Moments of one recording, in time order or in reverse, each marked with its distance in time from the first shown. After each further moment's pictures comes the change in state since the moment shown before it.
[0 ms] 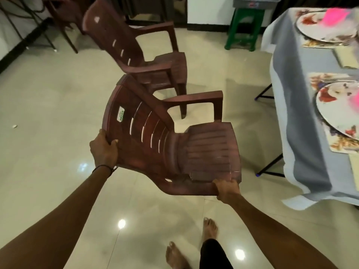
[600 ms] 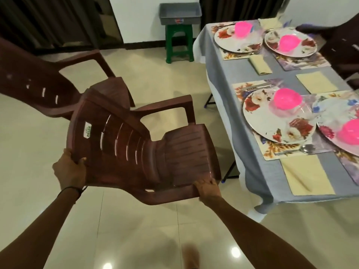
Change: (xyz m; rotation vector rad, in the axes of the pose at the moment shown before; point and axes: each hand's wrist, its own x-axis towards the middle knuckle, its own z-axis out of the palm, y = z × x) left_hand 0.060 0.171 0.121 0.114 -0.060 0.160; right_hand 0.047 0.158 -0.037 0.208 0.106 0.134
